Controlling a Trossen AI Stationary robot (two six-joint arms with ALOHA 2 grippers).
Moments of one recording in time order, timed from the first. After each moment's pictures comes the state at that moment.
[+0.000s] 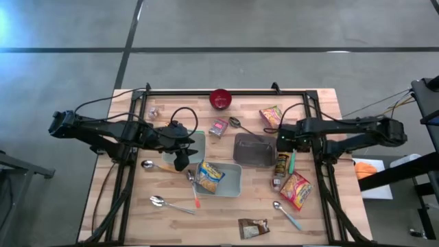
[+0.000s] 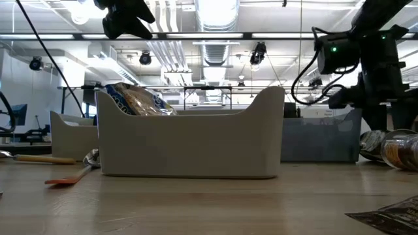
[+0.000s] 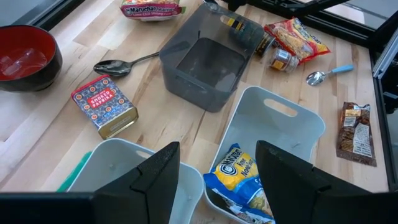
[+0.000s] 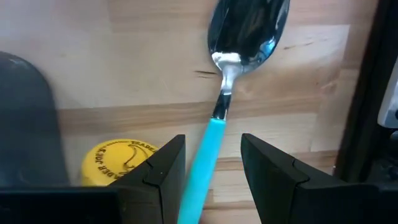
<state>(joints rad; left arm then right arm) -0.16 1.16 1.03 -0.60 -0.25 -0.45 -0.25 1.17 0.58 -1.02 -0.03 1.39</state>
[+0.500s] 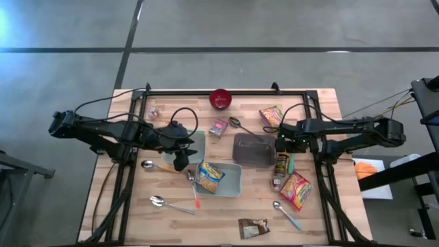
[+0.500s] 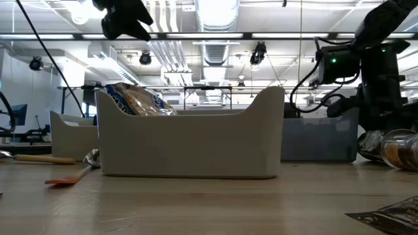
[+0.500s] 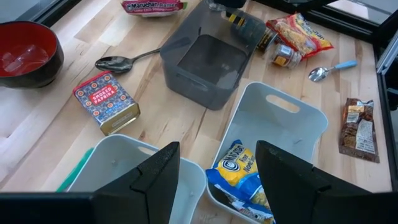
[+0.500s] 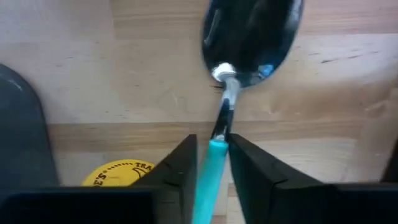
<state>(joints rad) -0.16 1.16 1.03 -0.62 -0.25 -0.45 -0.30 1.20 0.49 -0.87 -0.05 1.33</state>
